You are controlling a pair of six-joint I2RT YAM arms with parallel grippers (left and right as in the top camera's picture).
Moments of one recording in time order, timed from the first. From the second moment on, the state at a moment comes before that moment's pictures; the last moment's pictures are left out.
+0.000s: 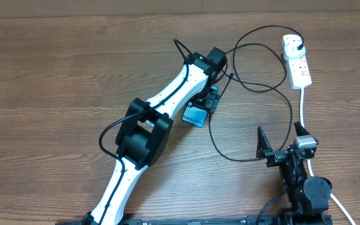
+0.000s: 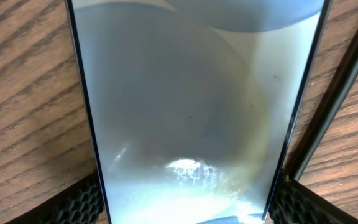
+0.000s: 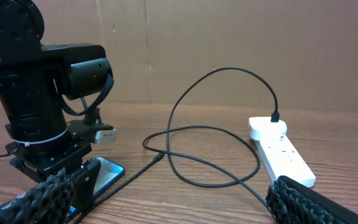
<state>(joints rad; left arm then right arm) -0.63 2.45 2.07 -1.16 0.00 -0.26 0.04 0.01 0.02 -0.03 -0.10 0.02</state>
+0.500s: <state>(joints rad) -0.63 2.45 2.07 -1.15 0.00 -0.26 0.04 0.01 0.02 -0.03 -0.10 0.02</state>
